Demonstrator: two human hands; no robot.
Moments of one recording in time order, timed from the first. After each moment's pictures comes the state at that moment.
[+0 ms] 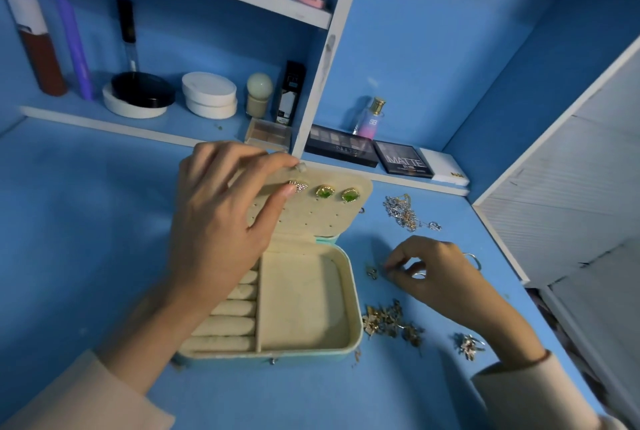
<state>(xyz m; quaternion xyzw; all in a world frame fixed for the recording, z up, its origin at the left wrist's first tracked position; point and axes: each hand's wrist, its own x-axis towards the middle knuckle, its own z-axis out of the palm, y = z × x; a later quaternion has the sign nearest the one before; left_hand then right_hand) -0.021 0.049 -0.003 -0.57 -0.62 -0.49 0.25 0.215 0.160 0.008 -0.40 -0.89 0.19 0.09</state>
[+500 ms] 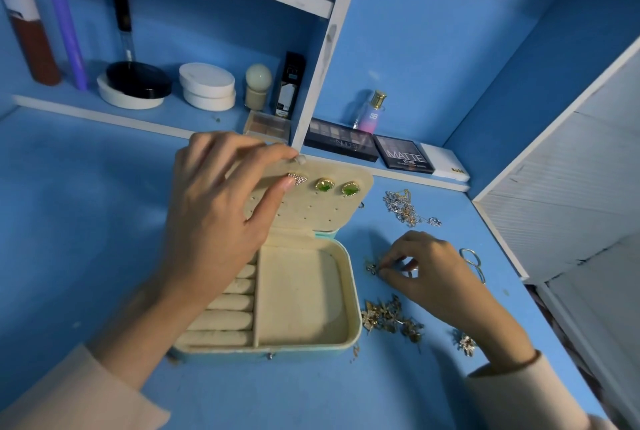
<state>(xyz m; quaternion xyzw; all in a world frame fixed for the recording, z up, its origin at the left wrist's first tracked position) -0.022 0.050 -0.004 -0.57 -0.61 -0.49 0.25 0.214 0.161 -0.006 -0.40 -0.90 0.14 0.10</state>
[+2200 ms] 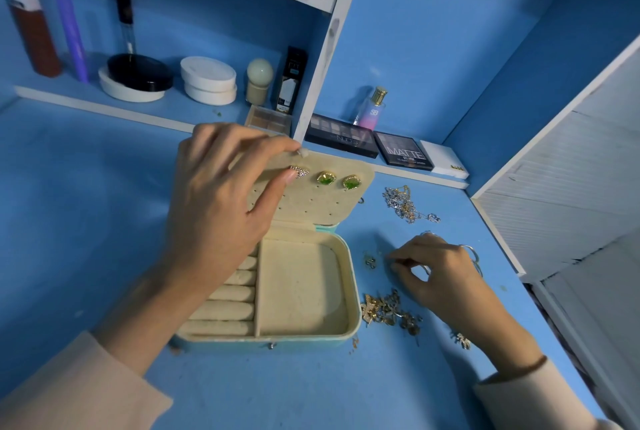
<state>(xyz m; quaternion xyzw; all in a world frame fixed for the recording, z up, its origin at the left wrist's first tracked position) -0.021 0.049 -0.003 -0.57 -0.62 -0.49 0.25 0.231 0.160 -0.016 -0.32 -0.93 0.06 0.18</state>
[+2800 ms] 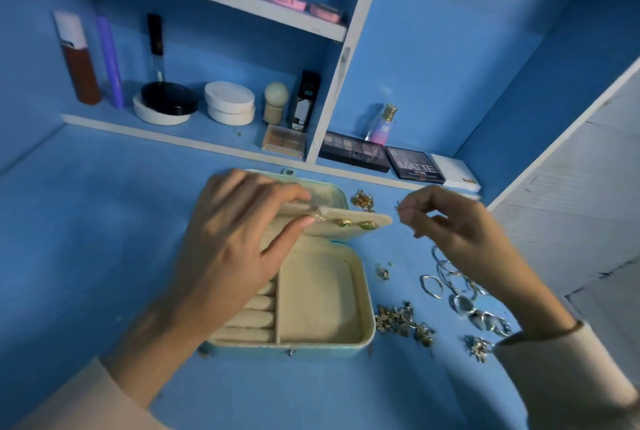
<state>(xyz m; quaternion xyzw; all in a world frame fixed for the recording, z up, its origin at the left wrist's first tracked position) -0.019 0.025 -0.001 -0.62 -0.57 -0.48 0.26 0.189 0.156 0.051 -0.35 -0.84 0.33 0.27</state>
